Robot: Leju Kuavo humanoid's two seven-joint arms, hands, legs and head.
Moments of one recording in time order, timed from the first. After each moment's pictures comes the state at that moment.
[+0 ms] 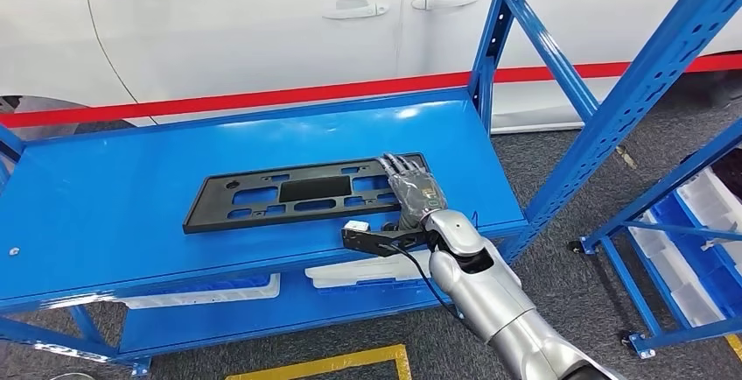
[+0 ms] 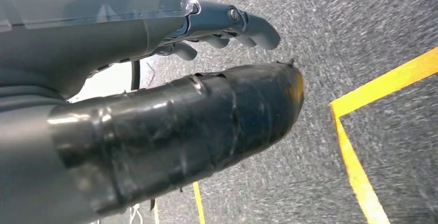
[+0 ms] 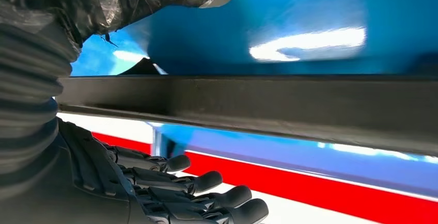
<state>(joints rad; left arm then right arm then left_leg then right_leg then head) -0.01 -0.10 0.71 -0.20 -1.33 -0.08 -0.02 -0.50 -0.03 0.67 -0.95 0.93 -0.02 0.05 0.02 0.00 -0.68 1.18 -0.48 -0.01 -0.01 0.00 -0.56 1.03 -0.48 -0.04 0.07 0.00</state>
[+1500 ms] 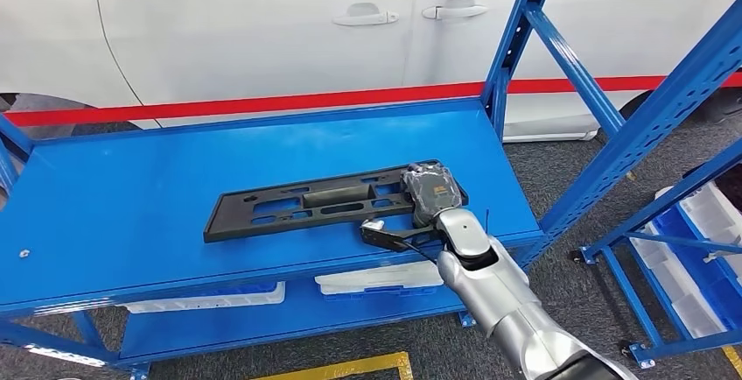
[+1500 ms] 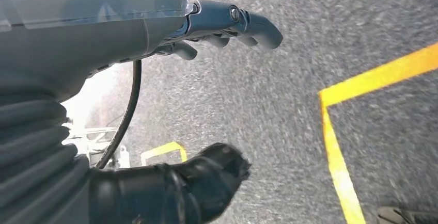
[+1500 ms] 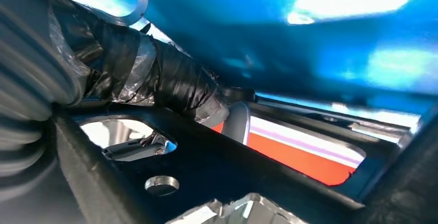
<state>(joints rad) 0.00 -0.10 0.79 -0.20 -1.27 -0.10 -0.02 -0.52 -0.04 0.61 -0.83 1.06 -0.16 0.03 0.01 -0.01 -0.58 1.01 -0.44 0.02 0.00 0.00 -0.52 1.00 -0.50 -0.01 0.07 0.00</state>
